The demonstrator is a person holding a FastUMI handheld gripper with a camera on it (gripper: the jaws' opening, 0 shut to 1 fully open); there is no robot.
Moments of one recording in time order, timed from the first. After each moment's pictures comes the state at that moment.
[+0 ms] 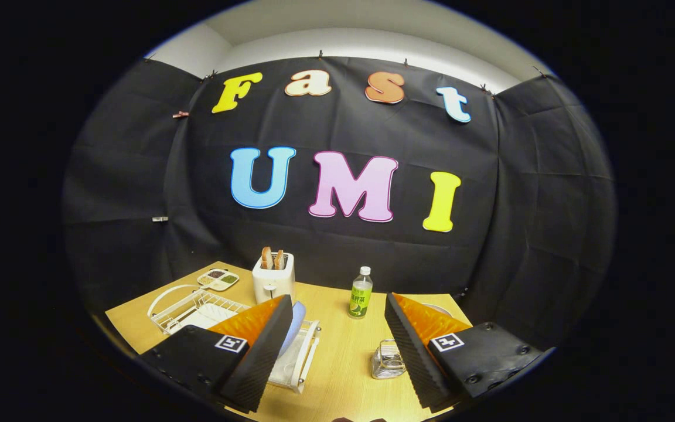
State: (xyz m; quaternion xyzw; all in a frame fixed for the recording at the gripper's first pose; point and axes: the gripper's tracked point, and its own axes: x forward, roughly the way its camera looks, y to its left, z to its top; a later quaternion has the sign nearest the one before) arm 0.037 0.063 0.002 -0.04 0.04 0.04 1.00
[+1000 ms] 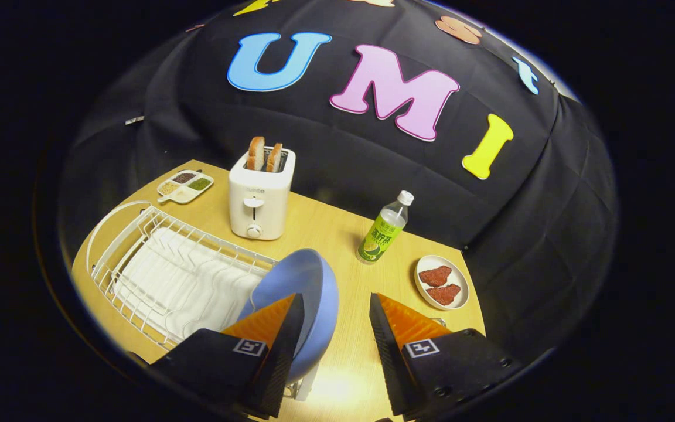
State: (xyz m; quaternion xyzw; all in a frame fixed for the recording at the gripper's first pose) arm 0.156 0.112 -0.154 -0.14 0.29 -0.01 0.94
